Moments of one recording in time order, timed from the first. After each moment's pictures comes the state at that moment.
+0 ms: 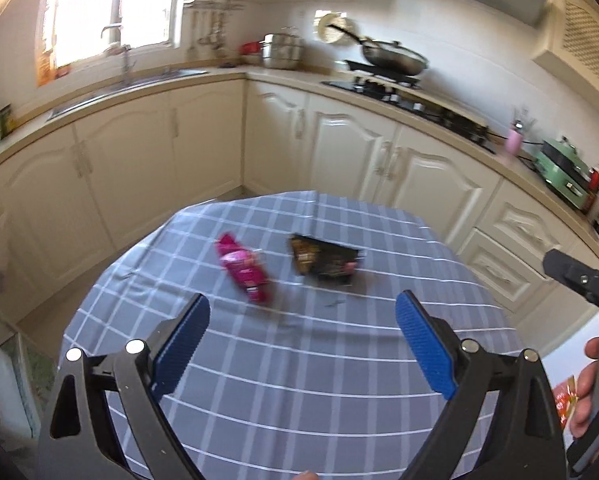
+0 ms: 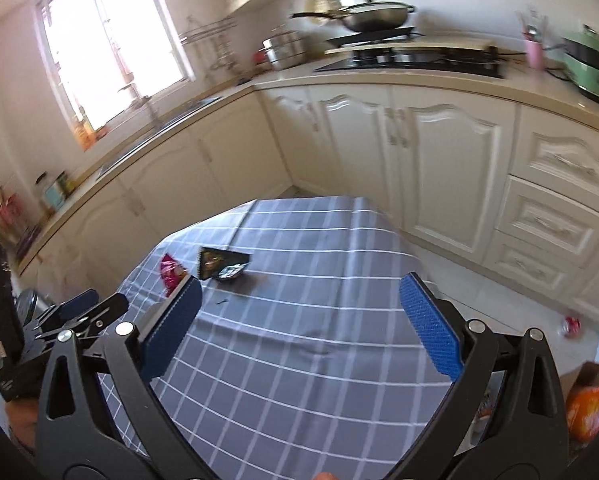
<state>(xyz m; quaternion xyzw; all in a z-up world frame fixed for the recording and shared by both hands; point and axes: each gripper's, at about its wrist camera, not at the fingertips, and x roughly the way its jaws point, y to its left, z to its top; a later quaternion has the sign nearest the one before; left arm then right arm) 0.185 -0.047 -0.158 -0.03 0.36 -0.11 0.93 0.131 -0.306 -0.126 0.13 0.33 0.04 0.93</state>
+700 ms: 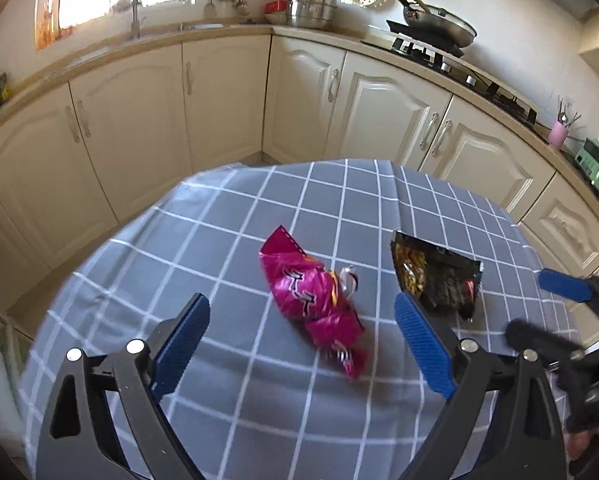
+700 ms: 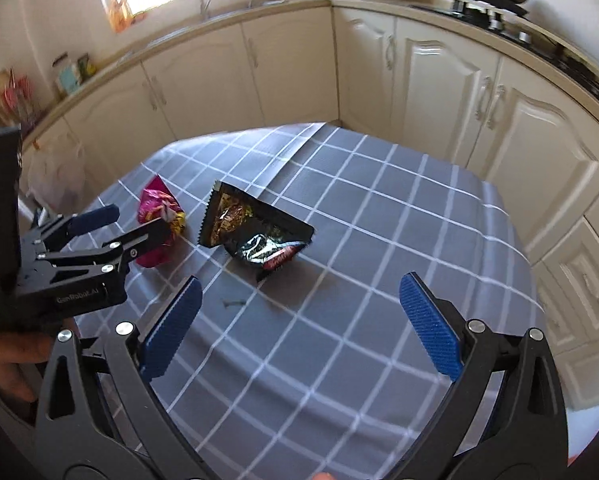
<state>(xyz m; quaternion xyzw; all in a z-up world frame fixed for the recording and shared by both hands) 0.304 -0.018 -0.249 -0.05 0.42 -0.10 0.90 0.264 -0.213 -0.219 -0.01 0.44 0.14 0.89</state>
